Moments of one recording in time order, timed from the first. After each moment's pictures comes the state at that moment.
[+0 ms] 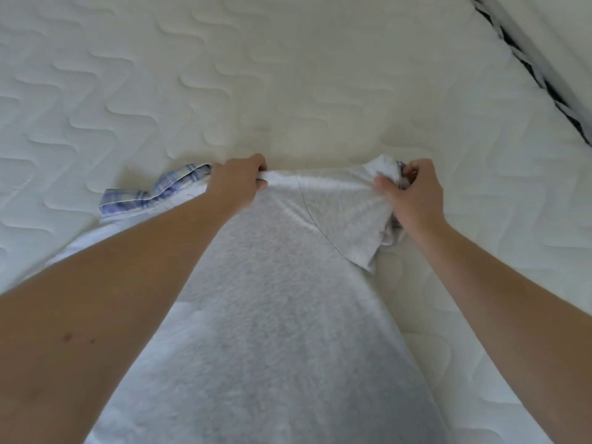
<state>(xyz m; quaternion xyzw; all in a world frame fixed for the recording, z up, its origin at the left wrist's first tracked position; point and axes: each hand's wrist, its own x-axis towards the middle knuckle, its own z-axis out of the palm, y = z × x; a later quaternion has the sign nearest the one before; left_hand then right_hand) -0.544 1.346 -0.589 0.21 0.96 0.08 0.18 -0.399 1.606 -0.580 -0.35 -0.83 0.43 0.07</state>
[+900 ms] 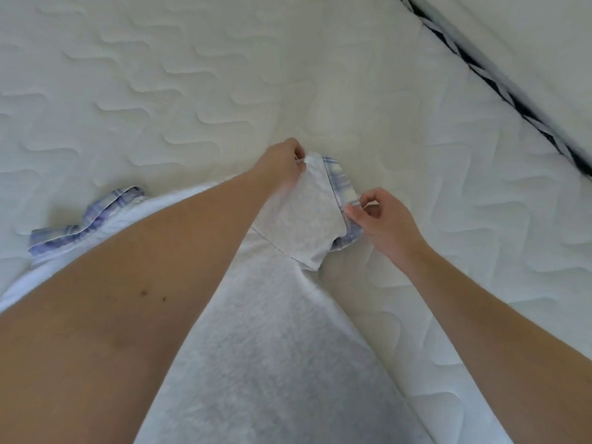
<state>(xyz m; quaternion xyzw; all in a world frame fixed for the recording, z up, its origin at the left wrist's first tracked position) -0.511 1.528 -0.592 0.23 0.90 0.23 0.28 -0.310 1.644 -0.582 -0.34 -0.76 0.55 0.01</state>
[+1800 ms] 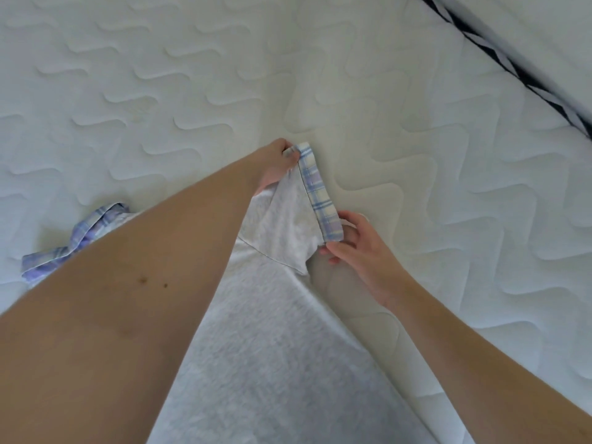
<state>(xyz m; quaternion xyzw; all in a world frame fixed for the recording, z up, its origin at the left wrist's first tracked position) -0.521 1.543 -0.603 0.13 0.83 0.32 0.44 -0.275 1.615 -0.597 -0.28 -0.55 0.78 -0.04</state>
